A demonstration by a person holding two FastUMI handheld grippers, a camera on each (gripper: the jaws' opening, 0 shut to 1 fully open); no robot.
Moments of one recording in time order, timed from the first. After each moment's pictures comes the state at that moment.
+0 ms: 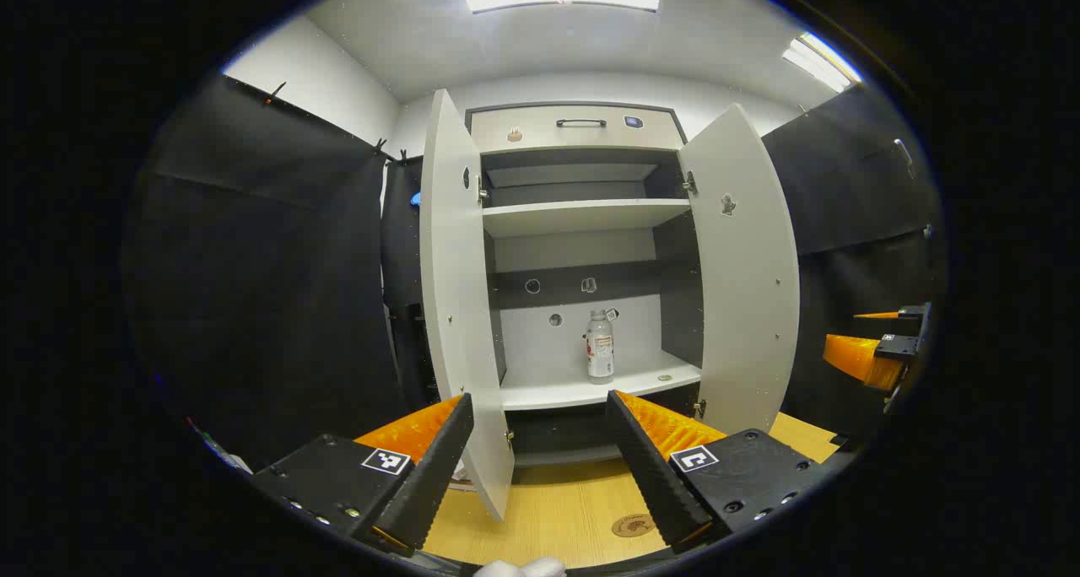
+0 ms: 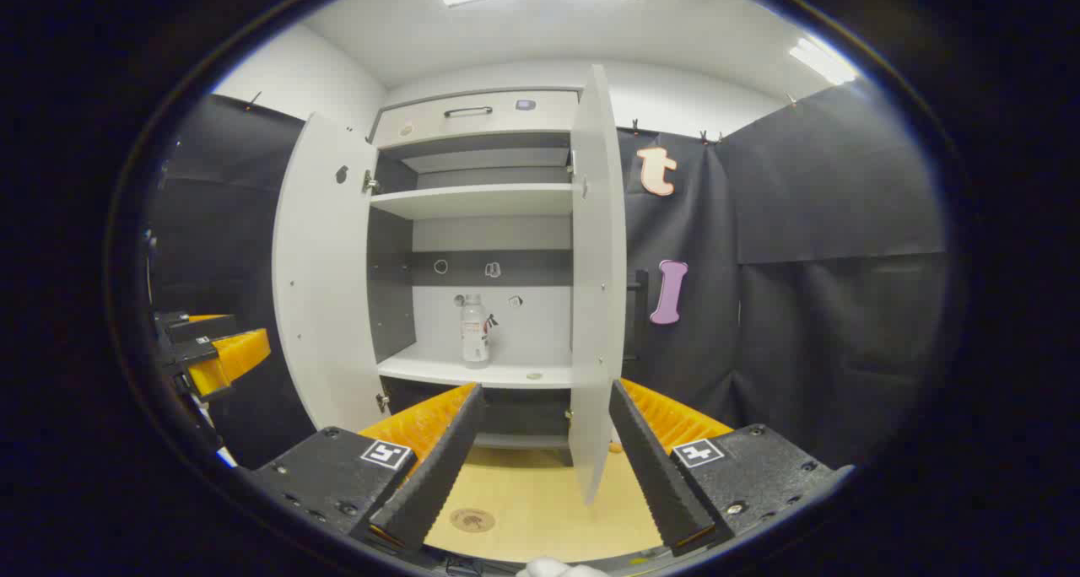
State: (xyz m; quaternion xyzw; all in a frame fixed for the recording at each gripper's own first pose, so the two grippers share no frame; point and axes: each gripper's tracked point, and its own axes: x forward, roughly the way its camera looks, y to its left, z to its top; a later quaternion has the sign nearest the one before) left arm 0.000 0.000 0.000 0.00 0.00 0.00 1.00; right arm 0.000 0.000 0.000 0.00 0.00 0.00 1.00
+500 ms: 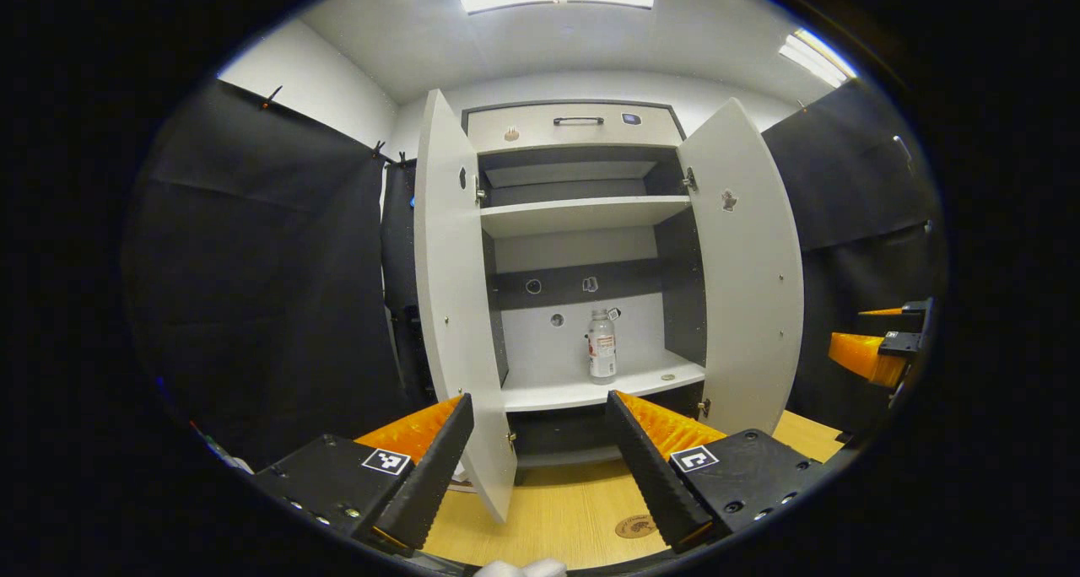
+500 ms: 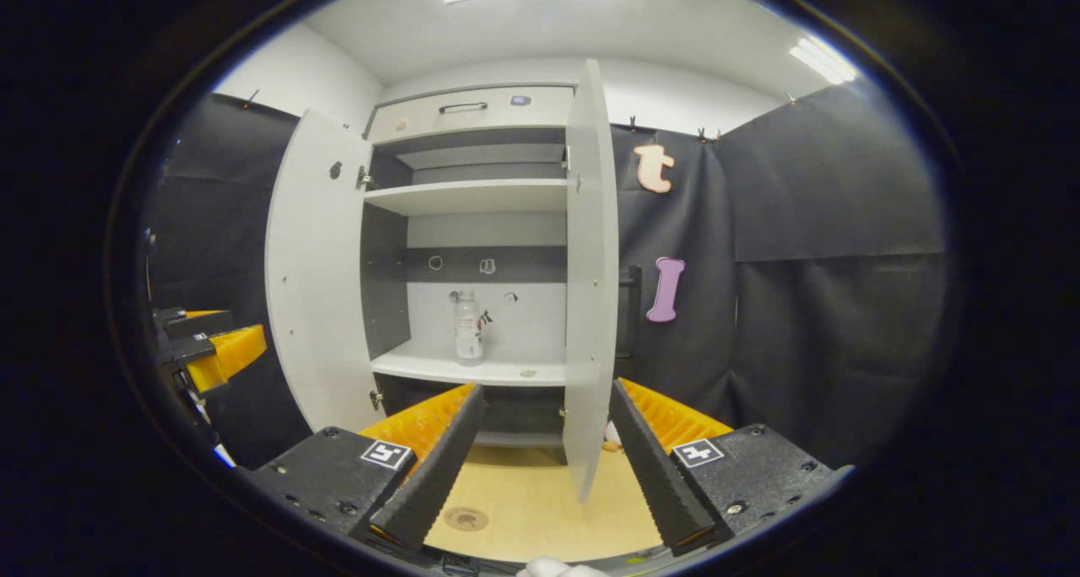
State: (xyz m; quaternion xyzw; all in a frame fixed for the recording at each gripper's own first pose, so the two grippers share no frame) left arm 0.006 -0.004 -0.003 0.00 0.00 0.00 1.00; right arm 0.006 -0.005 -0.001 0.00 0.00 0.00 1.00
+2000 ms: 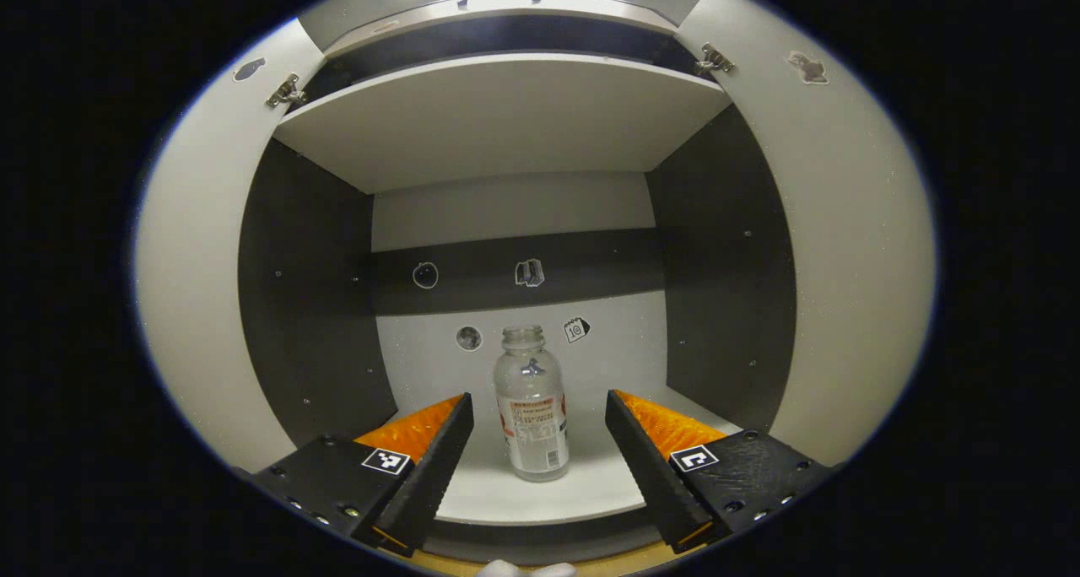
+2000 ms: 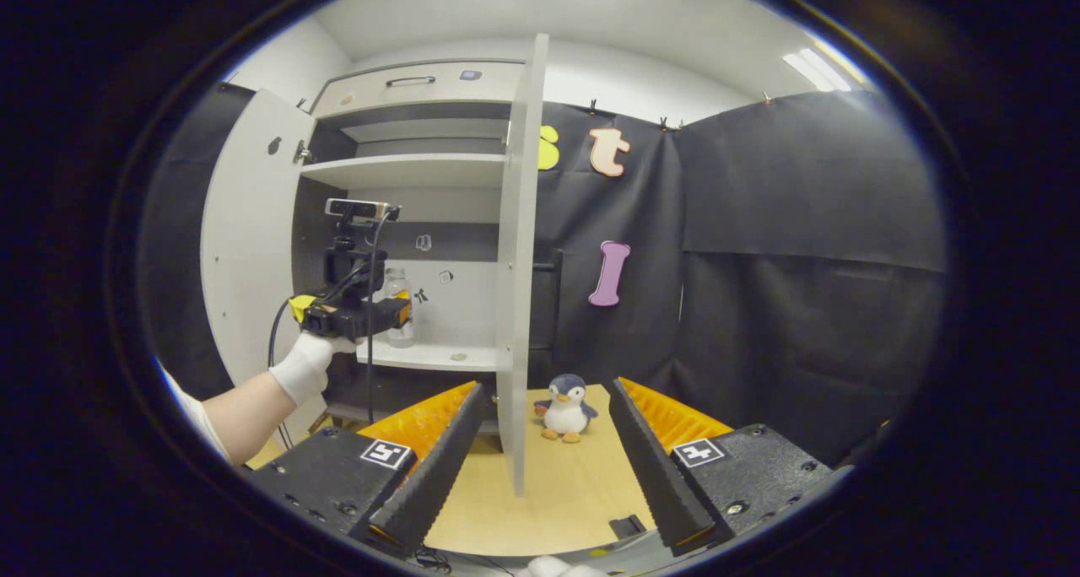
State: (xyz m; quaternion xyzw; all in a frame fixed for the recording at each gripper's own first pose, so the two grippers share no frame) left arm 0.385 -0.134 -0.038 0.00 -0.01 -0.02 1.00; right arm 0.022 -0.077 -0.005 -0.02 0.05 -0.10 0.99
